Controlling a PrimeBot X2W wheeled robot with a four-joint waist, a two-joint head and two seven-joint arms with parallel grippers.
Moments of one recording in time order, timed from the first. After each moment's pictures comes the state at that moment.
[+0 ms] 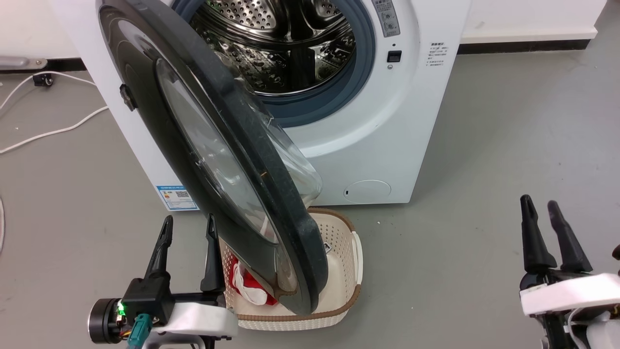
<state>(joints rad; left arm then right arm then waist) 0.00 0.05 -0.09 0.00 -0.12 0.08 -0.26 -0.10 -0.27 0.10 0.18 0.79 0.13 -0.26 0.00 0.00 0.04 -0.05</state>
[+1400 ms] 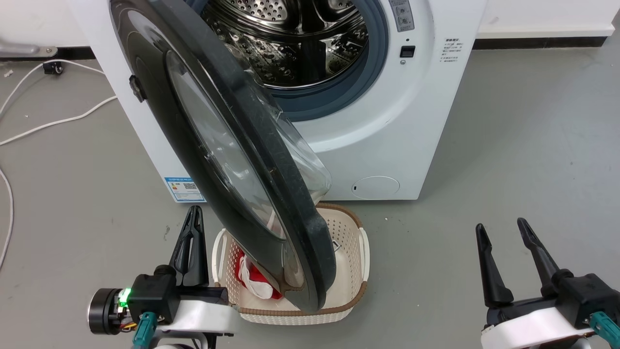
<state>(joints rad) -0.01 0.06 -0.11 -0.03 -0.06 0.06 -0.26 0.09 -0.05 0.02 -0.12 0.07 0.13 -0.13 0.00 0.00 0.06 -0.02</state>
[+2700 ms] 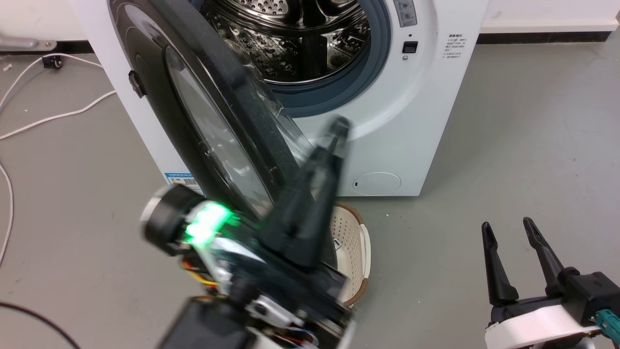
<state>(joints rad) -0.26 0.06 -0.46 -0.57 -0.05 -0.03 -0.13 0.08 -0.05 0.00 -0.12 0.09 0.13 -0.13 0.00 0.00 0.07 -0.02</state>
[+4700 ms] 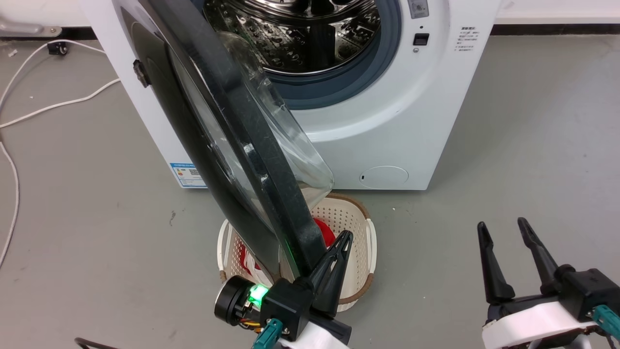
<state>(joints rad) -0.09 0.09 -0.59 -0.09 -0.18 0.15 -0.10 0.07 -0.05 0.02 -0.08 0.11 0.13 -0.13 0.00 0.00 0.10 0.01</state>
